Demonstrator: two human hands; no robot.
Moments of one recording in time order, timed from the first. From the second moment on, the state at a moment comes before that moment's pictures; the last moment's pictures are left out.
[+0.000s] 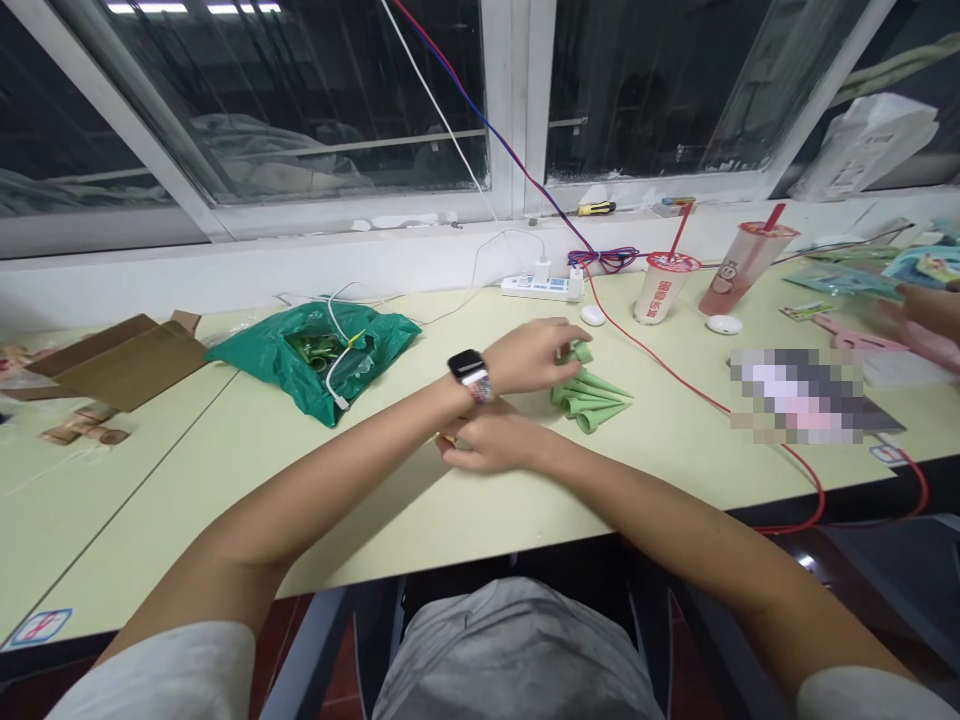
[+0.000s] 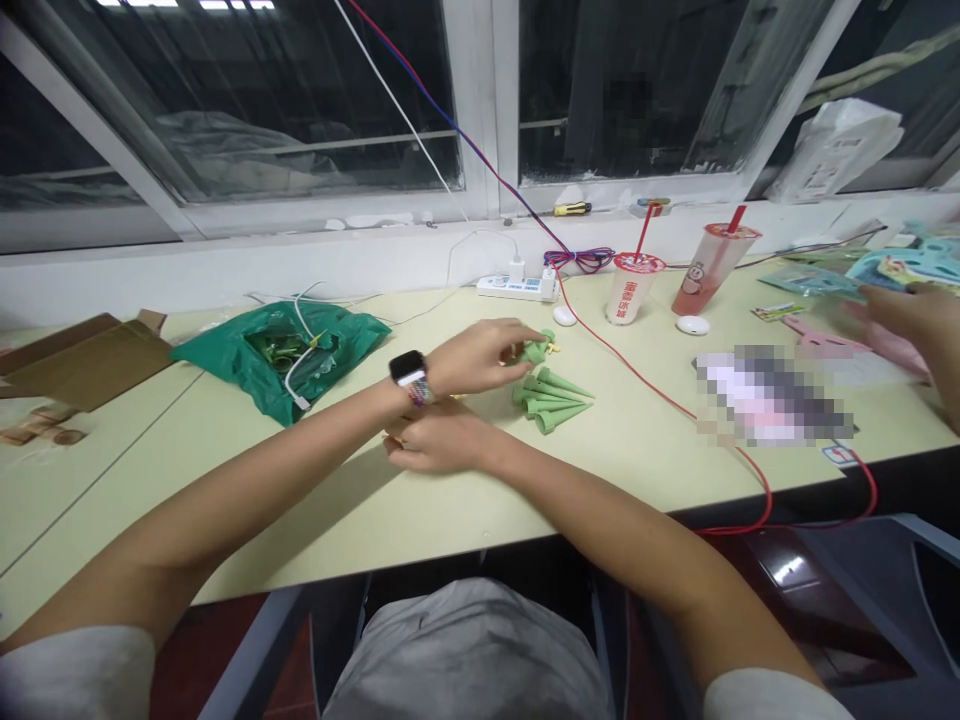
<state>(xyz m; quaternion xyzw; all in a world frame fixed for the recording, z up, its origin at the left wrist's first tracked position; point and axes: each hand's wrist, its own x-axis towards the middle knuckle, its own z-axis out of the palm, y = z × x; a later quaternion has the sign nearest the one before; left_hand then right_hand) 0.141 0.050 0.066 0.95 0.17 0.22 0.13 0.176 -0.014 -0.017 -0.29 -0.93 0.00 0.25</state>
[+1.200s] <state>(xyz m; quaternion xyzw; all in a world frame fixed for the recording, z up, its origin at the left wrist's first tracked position) 0.225 0.083 0.041 0.96 0.27 -0.03 0.09 0.172 -0.004 -0.018 -0.23 -0.95 0.03 0.23</state>
